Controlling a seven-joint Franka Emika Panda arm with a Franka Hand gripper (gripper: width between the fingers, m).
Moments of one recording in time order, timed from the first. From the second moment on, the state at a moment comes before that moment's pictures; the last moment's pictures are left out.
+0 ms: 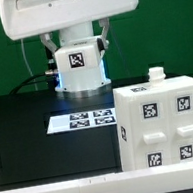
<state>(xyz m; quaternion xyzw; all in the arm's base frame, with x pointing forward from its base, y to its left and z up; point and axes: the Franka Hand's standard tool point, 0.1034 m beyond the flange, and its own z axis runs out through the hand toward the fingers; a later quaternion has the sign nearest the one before) 0.558 -0.032 0.182 -0.99 0.10 0.02 0.06</state>
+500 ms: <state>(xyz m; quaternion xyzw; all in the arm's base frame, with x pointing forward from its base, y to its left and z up) 0.592 -0.010 0.204 -1.00 0.05 0.03 0.04</state>
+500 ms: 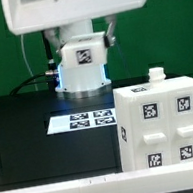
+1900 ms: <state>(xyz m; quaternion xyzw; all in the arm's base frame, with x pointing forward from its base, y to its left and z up) 0.624 0.047 0.196 -1.00 0.00 0.00 0.02</state>
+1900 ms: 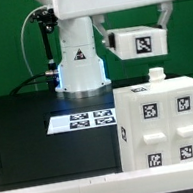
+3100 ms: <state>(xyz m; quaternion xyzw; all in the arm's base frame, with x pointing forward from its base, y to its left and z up) 0.625 0.068 0.161 -1.00 -0.01 -0.02 0.02</state>
